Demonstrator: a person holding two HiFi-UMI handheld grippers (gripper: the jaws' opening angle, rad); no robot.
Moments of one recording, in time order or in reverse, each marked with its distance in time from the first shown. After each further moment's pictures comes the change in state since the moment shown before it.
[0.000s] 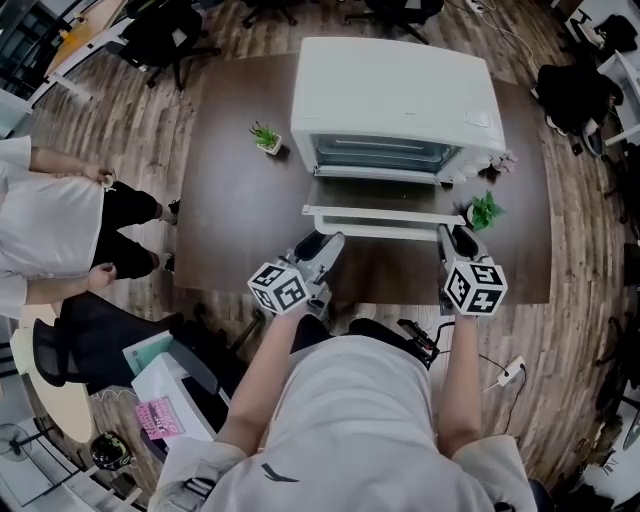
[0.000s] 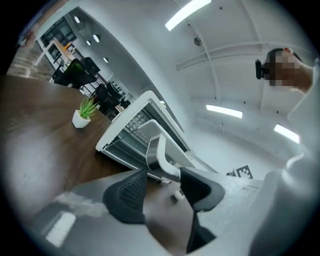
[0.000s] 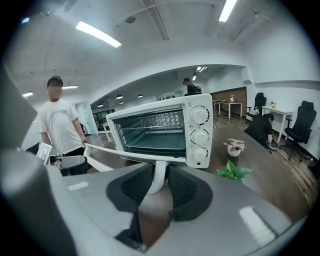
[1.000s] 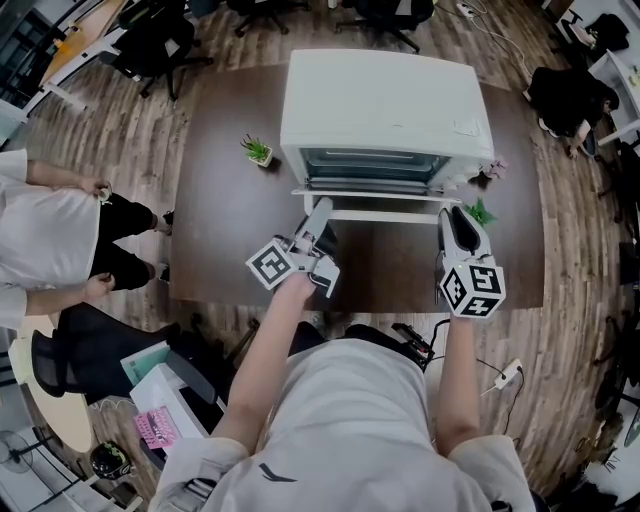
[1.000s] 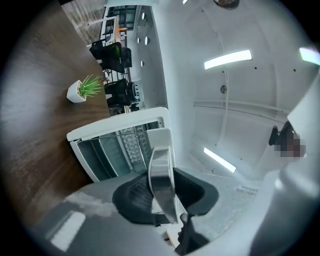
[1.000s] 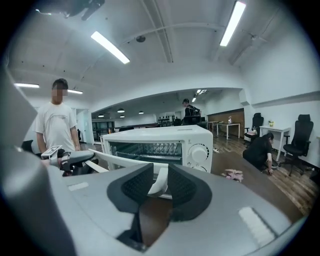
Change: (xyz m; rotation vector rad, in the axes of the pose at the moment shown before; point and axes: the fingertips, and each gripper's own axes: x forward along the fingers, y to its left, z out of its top) left arm 0.051 -0.014 0.089 -0.436 -0.288 -0.205; right arm -0.008 0.000 0.074 -0.073 -0.240 -0.039
